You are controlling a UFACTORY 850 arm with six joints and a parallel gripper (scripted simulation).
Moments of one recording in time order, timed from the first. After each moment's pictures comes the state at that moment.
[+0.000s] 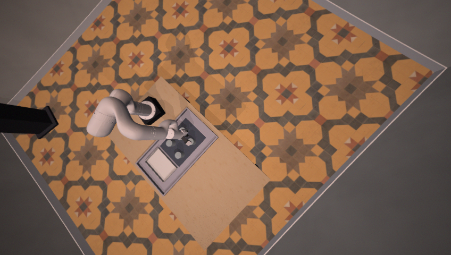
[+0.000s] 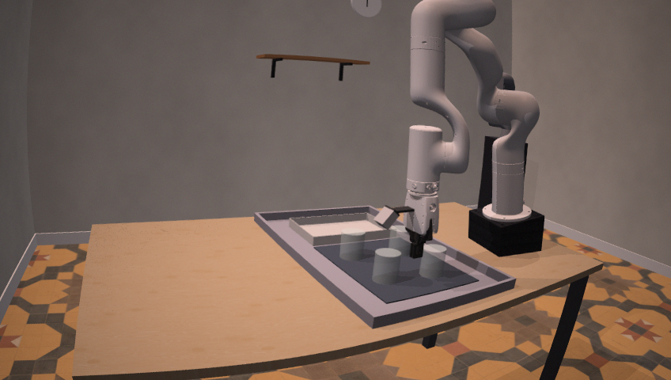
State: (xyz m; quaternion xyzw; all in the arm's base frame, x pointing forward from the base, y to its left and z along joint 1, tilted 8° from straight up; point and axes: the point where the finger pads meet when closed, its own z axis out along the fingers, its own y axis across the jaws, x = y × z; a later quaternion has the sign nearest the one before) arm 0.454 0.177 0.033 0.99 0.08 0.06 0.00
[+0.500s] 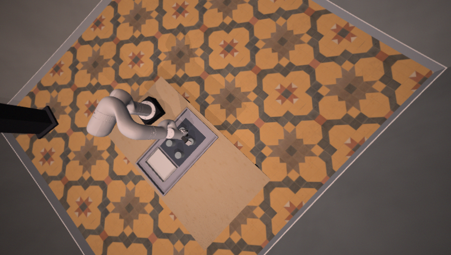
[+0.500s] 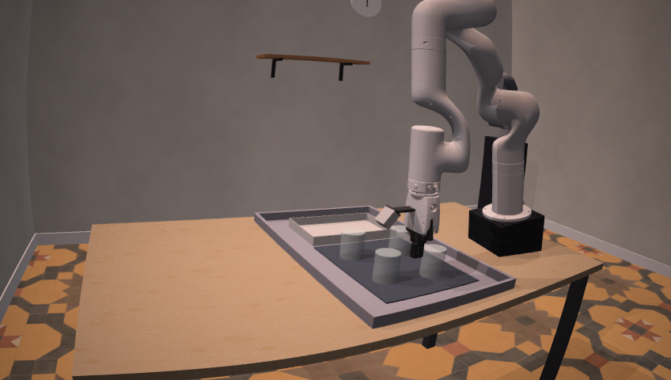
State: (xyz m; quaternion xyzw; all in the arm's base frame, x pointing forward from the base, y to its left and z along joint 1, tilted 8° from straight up) arm 0.453 0.177 0.033 0.99 0.08 0.07 0.01
